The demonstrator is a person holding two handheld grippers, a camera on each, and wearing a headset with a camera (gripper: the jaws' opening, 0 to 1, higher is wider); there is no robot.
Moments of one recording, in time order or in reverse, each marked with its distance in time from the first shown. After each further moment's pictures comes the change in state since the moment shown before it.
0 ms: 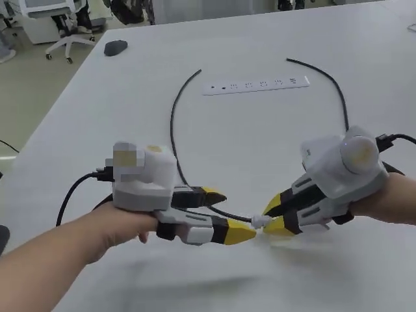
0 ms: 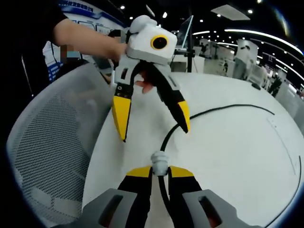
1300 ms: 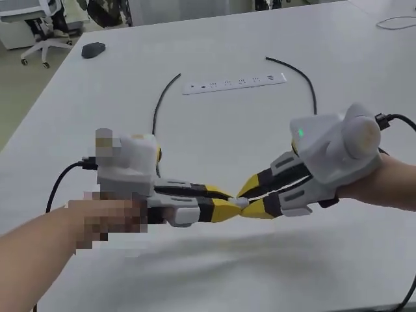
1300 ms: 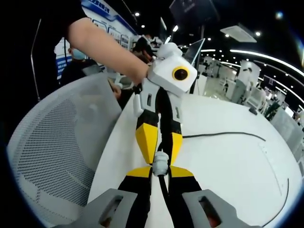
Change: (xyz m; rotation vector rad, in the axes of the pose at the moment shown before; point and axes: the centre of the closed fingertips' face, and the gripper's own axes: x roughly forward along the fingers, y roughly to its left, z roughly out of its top) left arm -0.006 -0.029 0.019 -0.026 -0.065 -0.178; right arm -0.022 0.011 0.040 -0.110 -0.106 -0.048
